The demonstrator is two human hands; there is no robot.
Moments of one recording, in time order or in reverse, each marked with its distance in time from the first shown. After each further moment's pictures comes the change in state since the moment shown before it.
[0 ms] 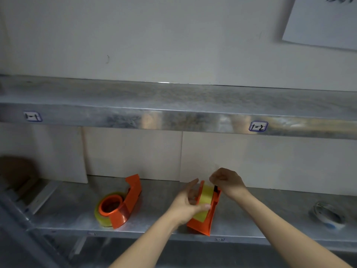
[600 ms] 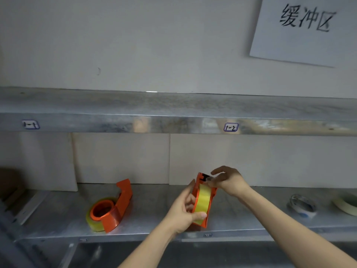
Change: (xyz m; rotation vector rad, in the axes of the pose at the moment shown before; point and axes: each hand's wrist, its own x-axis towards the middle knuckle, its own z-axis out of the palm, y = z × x) left_hand -0.028 0.006 0.023 -0.124 -0.105 0.115; right_hand -0.028 0.003 -0.045 0.079 0.035 -0.045
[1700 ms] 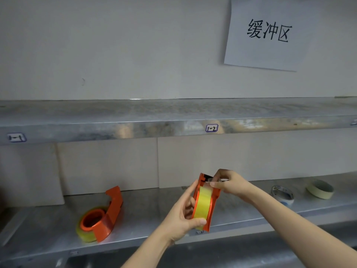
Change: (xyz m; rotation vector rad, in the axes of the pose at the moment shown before) left_hand -0.025 0.018 0.012 -0.020 -0.232 0.149; right_hand -0.033 0.004 -0.033 0.022 -0.092 0.044
